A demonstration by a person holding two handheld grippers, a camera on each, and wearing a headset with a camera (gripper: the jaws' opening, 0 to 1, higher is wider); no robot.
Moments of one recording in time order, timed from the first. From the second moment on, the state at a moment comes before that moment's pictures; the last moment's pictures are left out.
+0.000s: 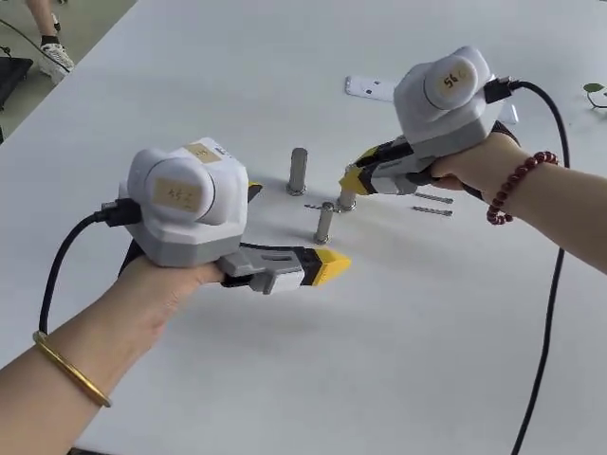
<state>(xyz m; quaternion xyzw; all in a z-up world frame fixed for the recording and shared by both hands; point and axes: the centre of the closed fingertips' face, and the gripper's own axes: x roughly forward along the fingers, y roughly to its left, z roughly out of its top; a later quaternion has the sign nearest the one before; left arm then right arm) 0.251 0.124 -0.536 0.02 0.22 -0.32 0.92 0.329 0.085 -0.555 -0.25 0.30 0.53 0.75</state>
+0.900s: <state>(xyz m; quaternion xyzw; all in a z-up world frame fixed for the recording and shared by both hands) 0.233 0.125 -0.518 0.03 0.21 -0.31 0.93 0.263 0.046 -0.554 -0.26 0.30 0.56 0.73</state>
